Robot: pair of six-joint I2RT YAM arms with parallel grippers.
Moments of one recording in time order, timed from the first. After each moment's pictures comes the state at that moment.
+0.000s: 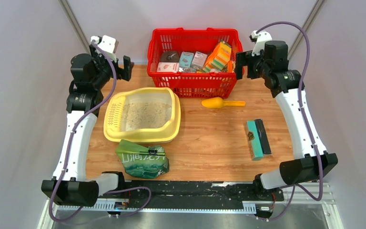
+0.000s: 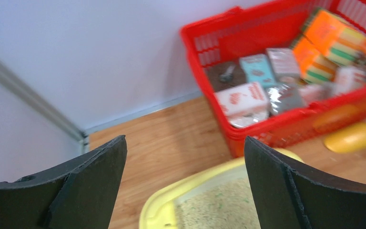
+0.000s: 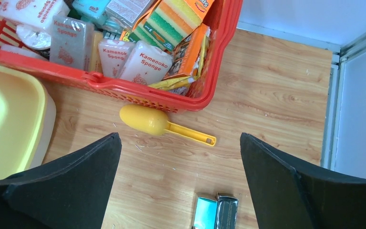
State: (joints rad) left arm -0.04 1.19 1.41 -0.29 0.23 0.19; right arm 0.18 1.45 1.71 -0.73 -0.03 -0.03
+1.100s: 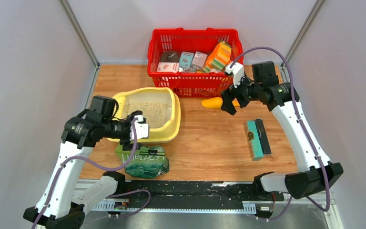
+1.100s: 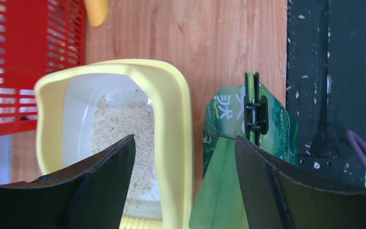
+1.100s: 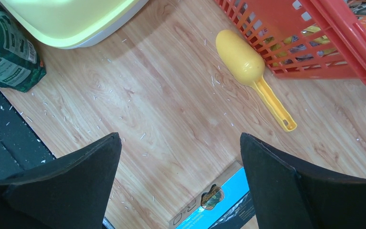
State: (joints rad) left arm -0.32 0.92 1.32 -1.31 0.74 1.10; right arm 0.28 1.31 1.52 -0.98 -0.44 -0.41
